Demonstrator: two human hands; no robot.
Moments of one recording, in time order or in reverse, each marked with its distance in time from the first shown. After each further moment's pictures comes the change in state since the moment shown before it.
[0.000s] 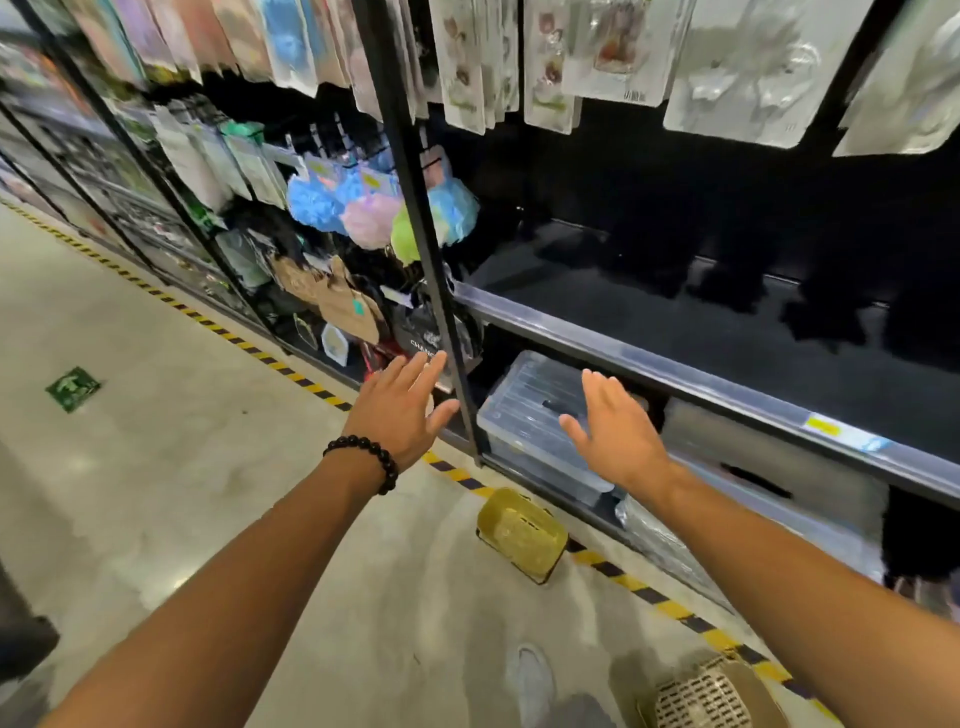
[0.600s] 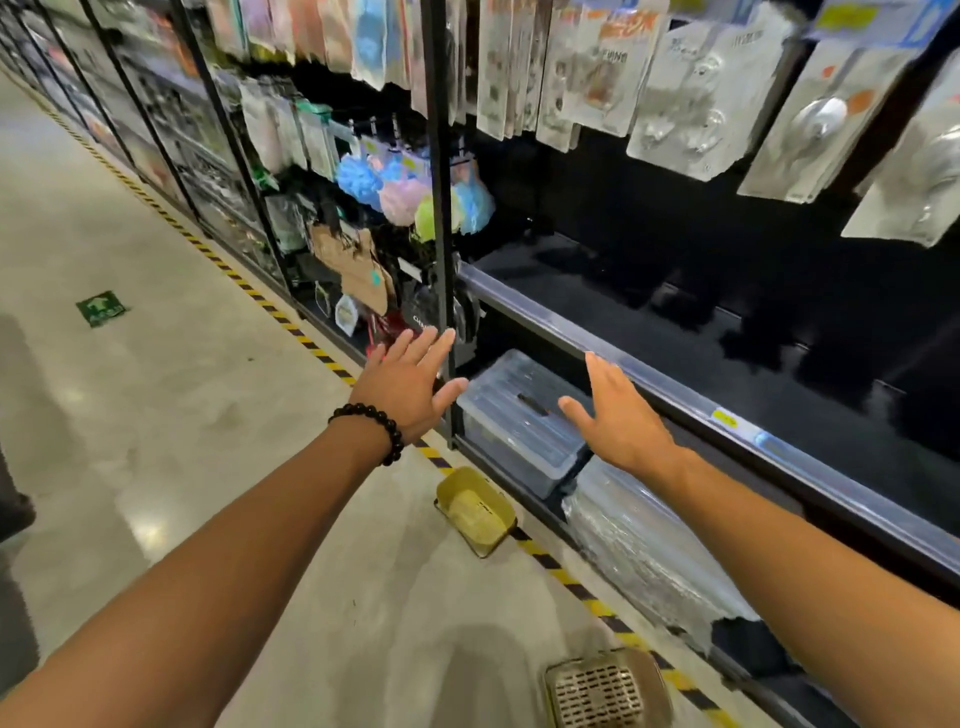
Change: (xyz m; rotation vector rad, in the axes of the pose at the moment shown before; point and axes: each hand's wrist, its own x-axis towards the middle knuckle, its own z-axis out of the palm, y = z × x) left_hand -0.138 0.133 -0.050 -0.055 0.047 -0.156; right_hand -0.147 0.051 -0.081 0.048 0.044 -0.190
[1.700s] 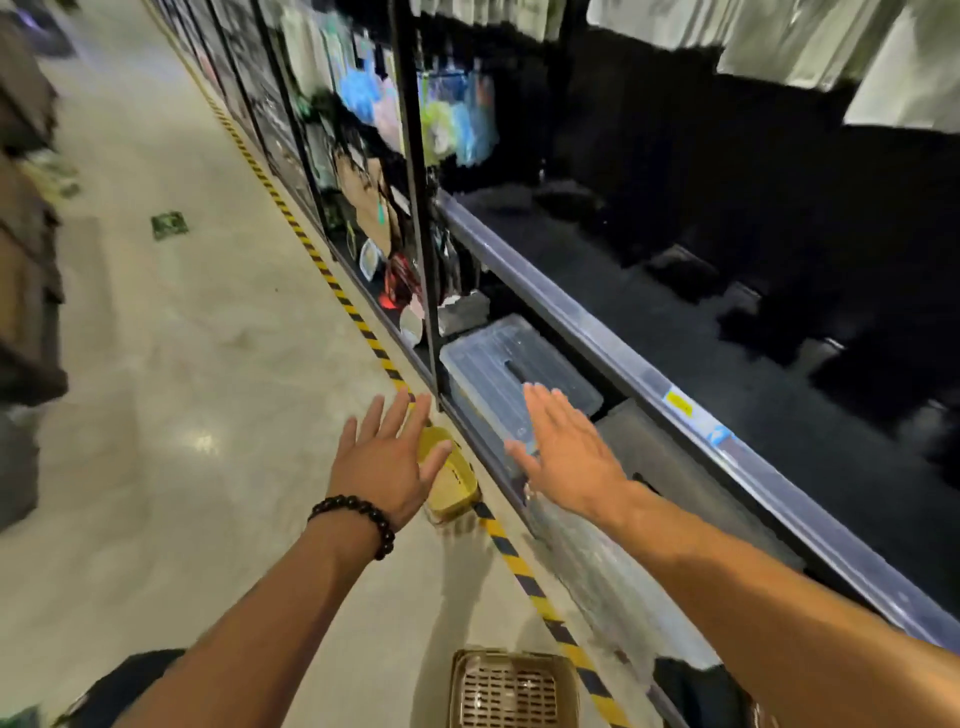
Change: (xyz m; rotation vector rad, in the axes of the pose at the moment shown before) left_hand -0.051 0.255 0.166 -0.047 -0.125 -0.459; right_hand -0.019 0.202 0.066 -0.139 -0.279 -0.318
